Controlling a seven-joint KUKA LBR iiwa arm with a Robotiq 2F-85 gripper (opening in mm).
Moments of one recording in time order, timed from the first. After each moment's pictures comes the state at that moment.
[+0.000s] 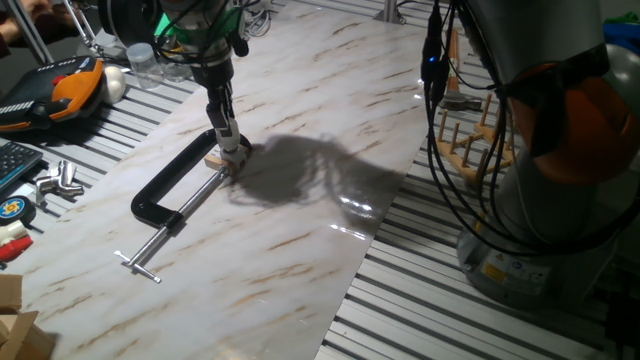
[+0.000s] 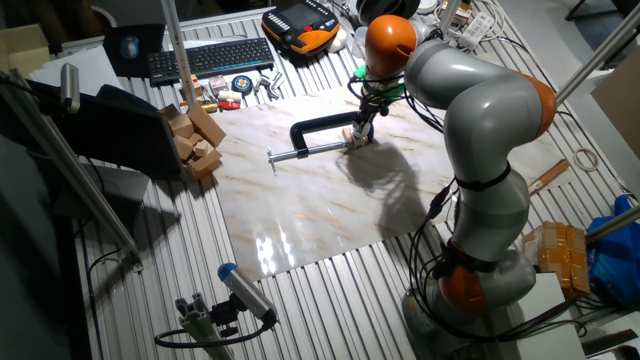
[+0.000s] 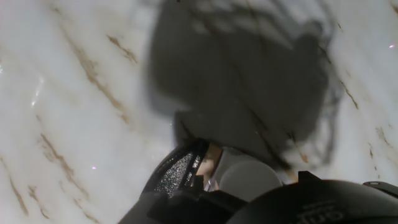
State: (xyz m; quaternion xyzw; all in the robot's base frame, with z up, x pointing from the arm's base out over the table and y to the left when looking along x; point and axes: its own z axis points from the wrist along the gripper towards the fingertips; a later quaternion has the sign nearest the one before) arm 0.600 0.018 0.127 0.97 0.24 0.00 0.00
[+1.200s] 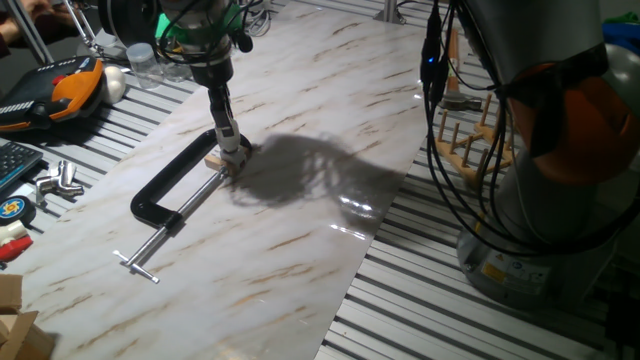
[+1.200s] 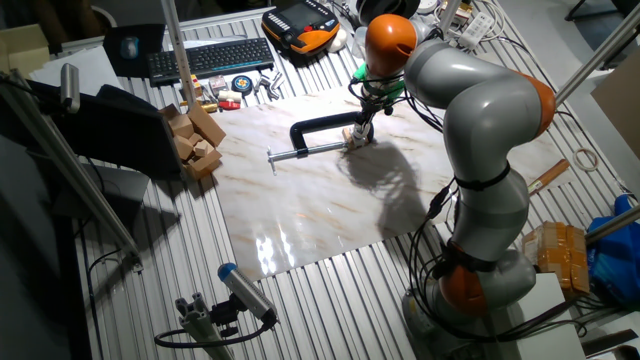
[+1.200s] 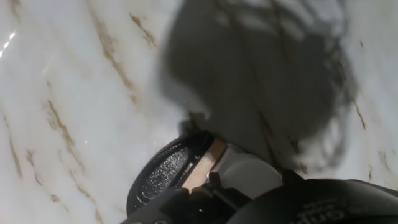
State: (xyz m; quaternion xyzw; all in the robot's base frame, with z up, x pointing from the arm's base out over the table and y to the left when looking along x) arm 0.600 0.018 0.127 0.95 0.31 -0.01 0.00
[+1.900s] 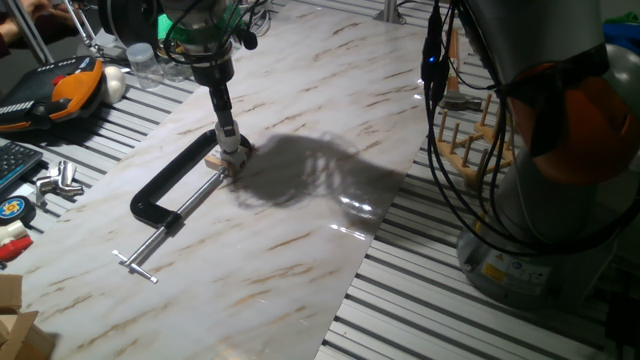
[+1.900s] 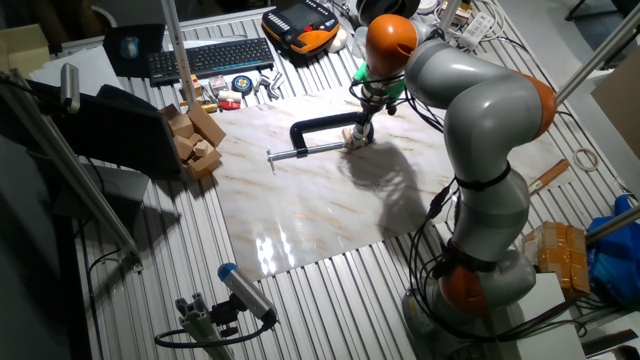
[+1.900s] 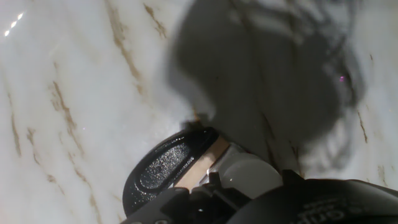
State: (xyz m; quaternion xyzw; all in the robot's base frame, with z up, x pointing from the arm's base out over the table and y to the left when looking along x) arm 0.600 0.018 0.128 0.93 0.35 0.00 0.00
